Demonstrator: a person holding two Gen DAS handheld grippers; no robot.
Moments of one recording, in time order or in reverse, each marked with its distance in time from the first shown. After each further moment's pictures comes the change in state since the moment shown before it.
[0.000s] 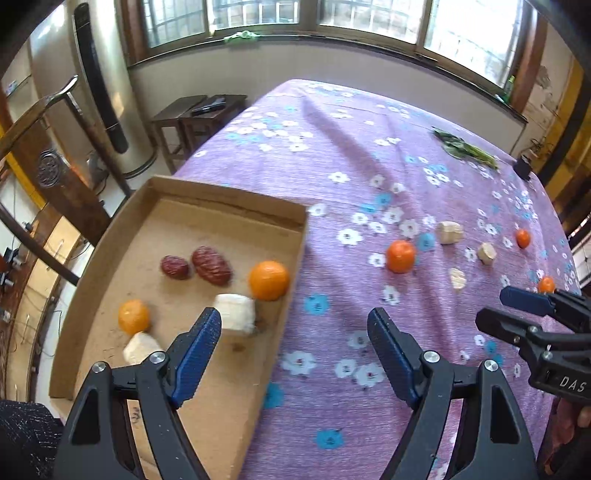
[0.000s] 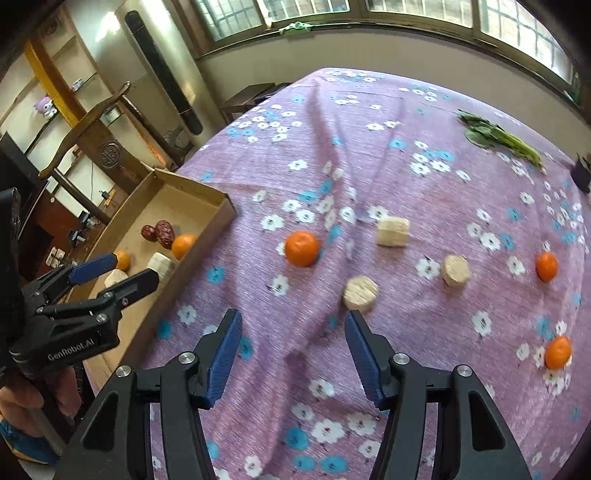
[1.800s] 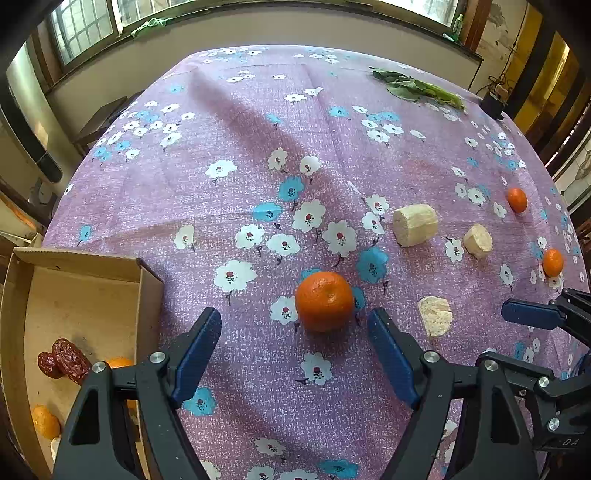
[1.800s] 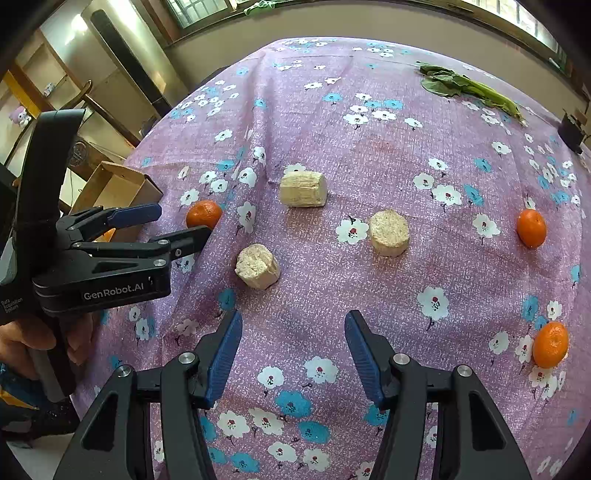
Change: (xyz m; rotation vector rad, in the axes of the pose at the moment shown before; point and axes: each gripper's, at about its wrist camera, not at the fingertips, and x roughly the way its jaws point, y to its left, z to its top) left arm 0.104 -0.080 0.043 0.214 0.128 -0.122; right arm 0.029 -0.061 0.004 0.038 0.076 -0.013
